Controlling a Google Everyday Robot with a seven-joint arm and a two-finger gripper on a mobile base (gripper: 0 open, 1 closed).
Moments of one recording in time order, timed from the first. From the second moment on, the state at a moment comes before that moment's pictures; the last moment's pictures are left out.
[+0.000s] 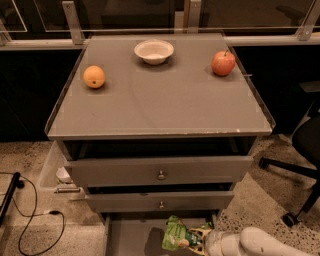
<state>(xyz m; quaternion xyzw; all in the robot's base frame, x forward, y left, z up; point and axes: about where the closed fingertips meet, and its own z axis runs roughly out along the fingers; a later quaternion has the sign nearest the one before) 0.403 -0.149 0.318 -0.62 0.67 0.17 0.38</state>
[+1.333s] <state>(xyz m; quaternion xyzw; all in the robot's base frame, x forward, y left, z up) 0.455 -0.138 0.185 -0.62 0.66 0.13 0.39</state>
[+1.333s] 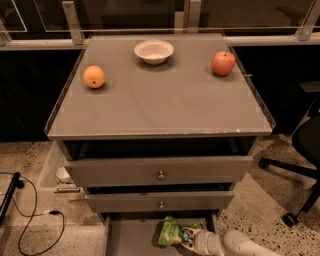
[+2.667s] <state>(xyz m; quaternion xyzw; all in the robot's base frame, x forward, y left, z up) 0.462 -0.122 0.139 -0.66 0.64 0.14 0.38</state>
